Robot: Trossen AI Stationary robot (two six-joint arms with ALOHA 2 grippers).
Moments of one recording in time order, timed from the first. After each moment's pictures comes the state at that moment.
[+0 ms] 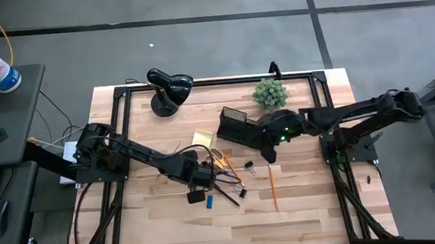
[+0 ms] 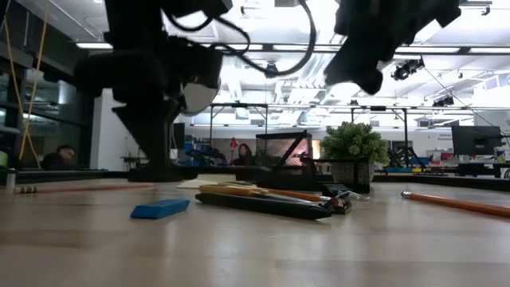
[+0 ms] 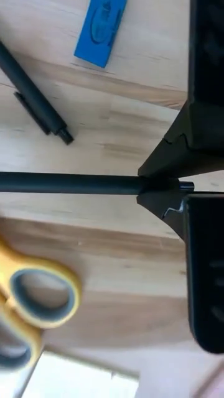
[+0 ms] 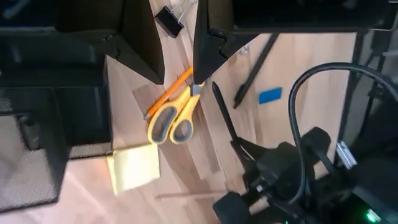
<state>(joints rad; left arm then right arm) -0.19 1.82 1.18 -0.77 -0.19 -0.41 -0.01 1.18 0.75 -0.19 -0.04 0.44</state>
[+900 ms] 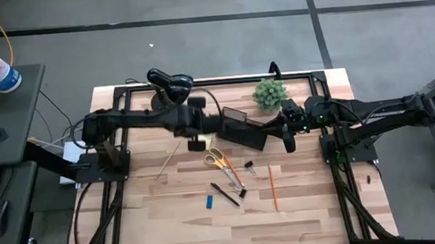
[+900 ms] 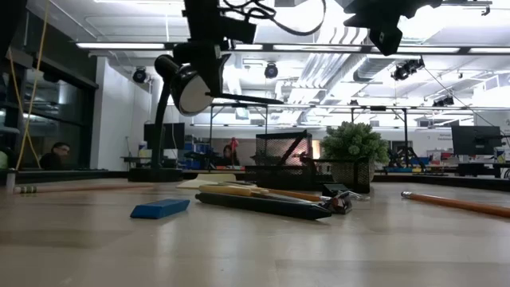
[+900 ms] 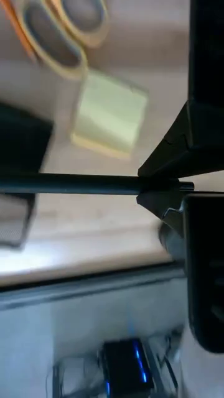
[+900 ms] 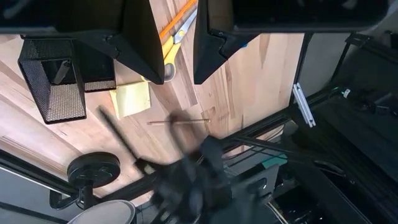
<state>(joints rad) 0.15 1.82 1.63 -1.19 -0.54 0.21 -0.01 0.88 0.75 -0.21 0.02 0.46</state>
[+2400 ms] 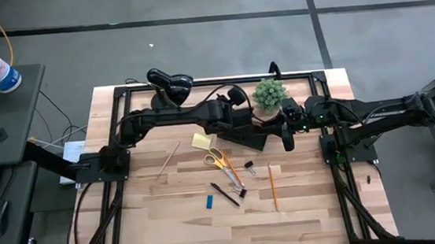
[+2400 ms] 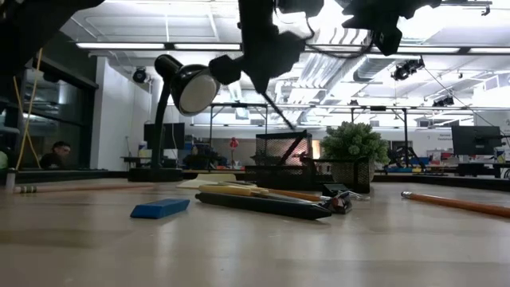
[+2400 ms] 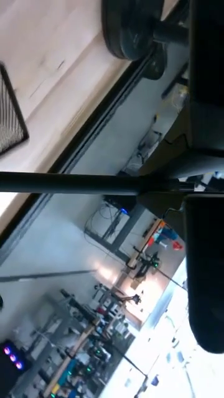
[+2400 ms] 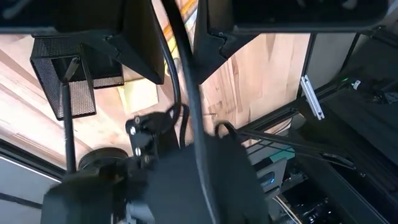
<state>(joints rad) 0.18 2.19 2.09 -1.25 -0.96 1.18 -0.01 0.88 0.75 -0.20 0.06 0.46</state>
